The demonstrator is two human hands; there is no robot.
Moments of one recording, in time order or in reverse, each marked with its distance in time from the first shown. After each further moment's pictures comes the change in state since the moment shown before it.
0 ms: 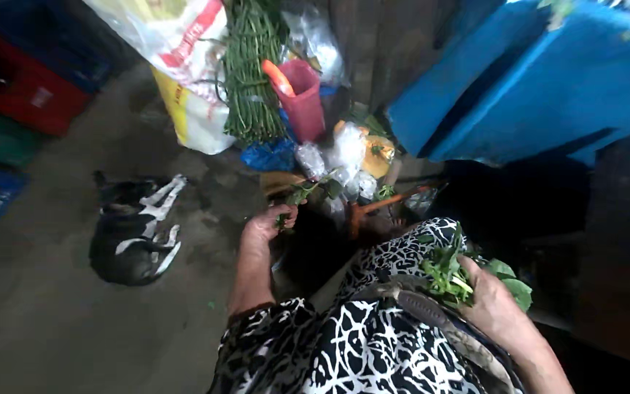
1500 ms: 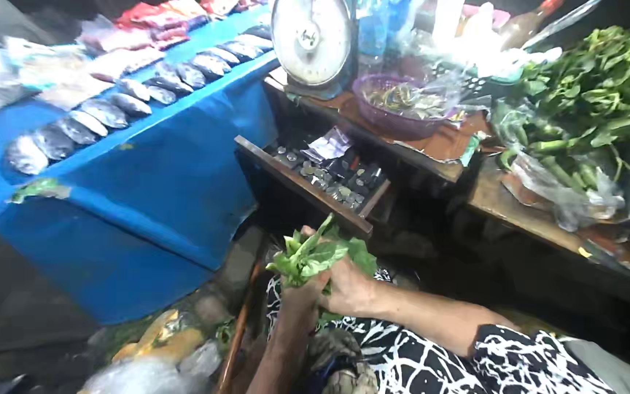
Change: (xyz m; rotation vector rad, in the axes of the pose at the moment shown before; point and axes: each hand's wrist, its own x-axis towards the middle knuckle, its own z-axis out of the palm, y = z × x) left_hand -0.100 0.032 0.454 0.133 -0.866 0.172; right_hand -0.059 0.059 -0.019 0.627 0.877 0.016
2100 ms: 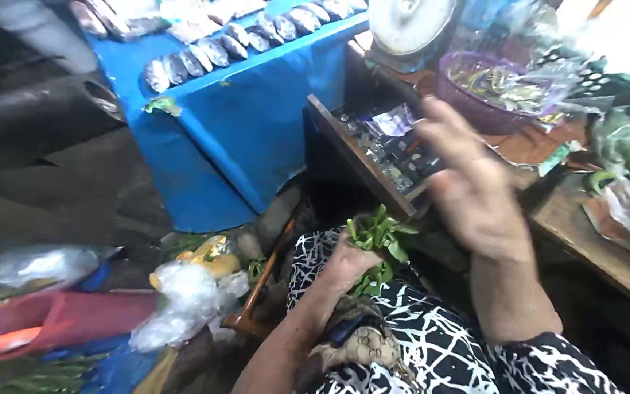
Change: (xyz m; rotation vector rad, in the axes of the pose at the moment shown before) left_hand -0.003 -0.015 0.008 0.016 -0.196 0.004; right_hand 0.008 -0.044 -0.112 -0.244 0.218 -0.551
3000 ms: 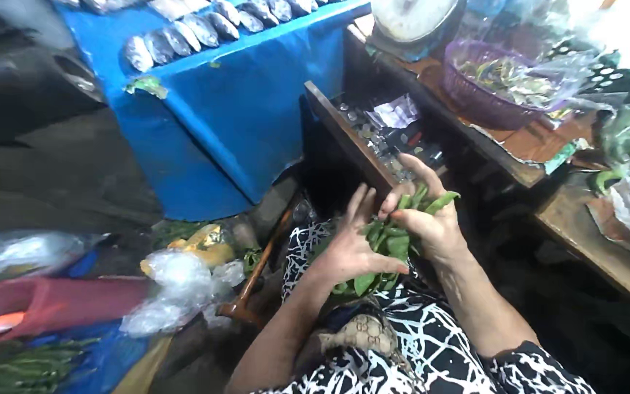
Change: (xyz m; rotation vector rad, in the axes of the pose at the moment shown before) left_hand 0.008 0.016 -0.016 0.641 -0.171 -0.039; right_hand -0.042 0.031 0.067 1.020 0.105 0.388
